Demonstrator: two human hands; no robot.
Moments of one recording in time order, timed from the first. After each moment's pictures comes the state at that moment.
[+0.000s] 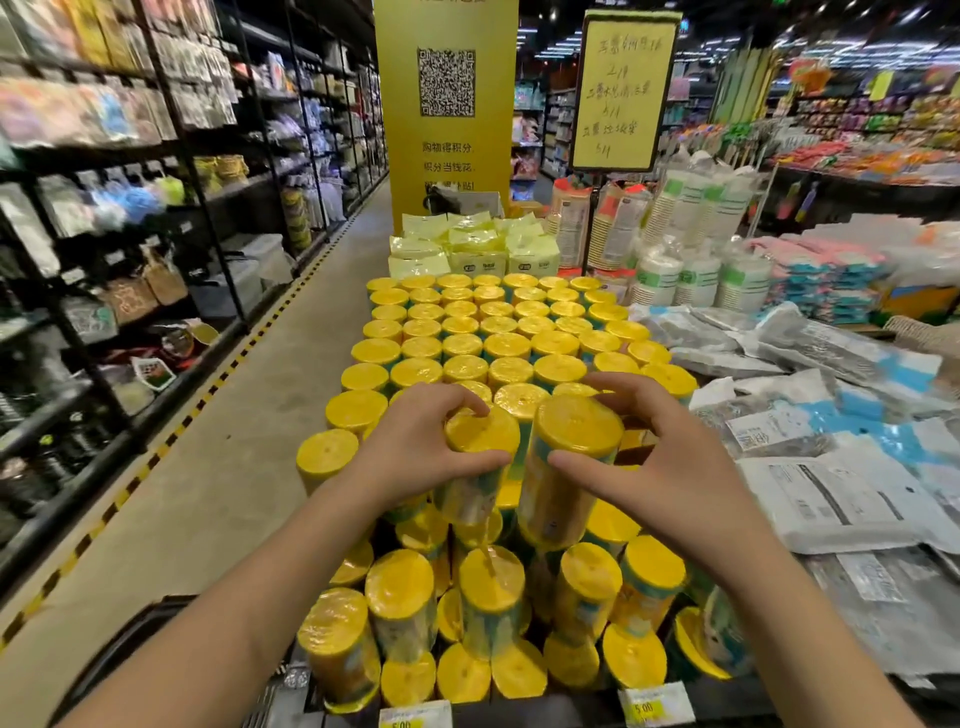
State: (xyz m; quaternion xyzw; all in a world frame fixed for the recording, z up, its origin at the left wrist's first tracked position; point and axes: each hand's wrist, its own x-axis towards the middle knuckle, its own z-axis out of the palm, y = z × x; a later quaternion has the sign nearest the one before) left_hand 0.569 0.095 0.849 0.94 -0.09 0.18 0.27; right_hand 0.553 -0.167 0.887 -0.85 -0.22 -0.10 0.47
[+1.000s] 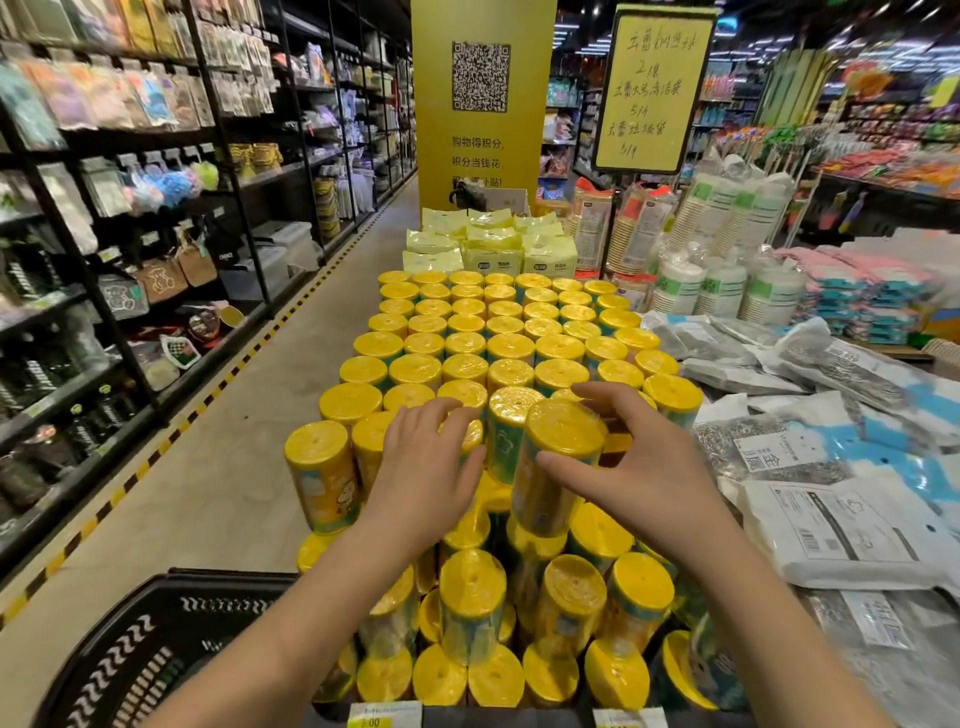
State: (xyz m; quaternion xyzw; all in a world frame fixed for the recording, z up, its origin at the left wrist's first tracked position) left_hand 0.563 0.054 0.807 0.96 0.03 0.24 0.16; right_hand 0.592 -0.173 0.873 -0.87 -0.24 -0.08 0.43
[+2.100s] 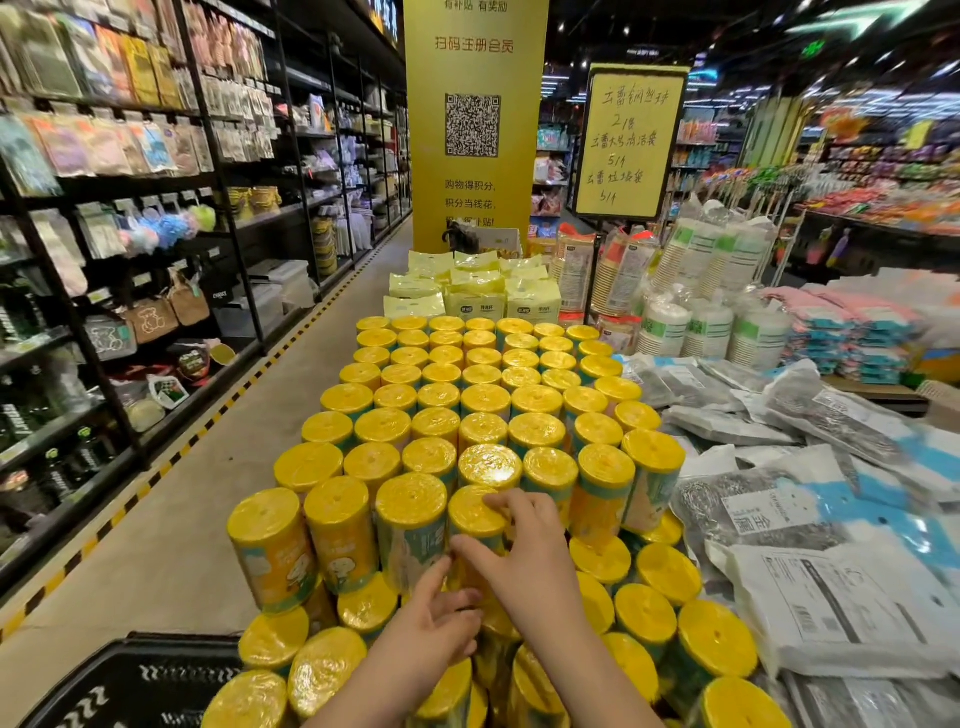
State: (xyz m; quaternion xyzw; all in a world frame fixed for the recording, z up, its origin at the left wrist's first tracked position) left_hand 0.559 0.006 0.751 0.67 0.22 -0.06 0.71; right_hand 0.649 -0.112 0.767 -0.88 -0.22 -0.08 0.42
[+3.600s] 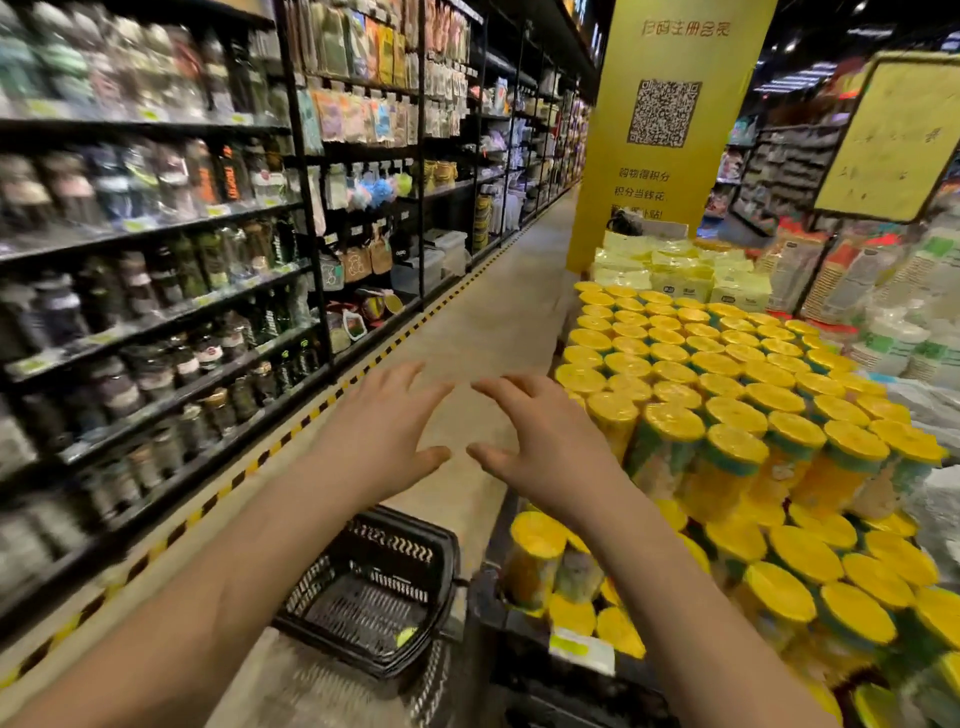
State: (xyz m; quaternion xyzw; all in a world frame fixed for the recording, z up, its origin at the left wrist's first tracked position) left_hand 0.317 0.231 0.877 0.98 0.18 0.12 0.00; right_hand 0.434 0.073 0.877 -0.83 -0.51 -0.11 0.19
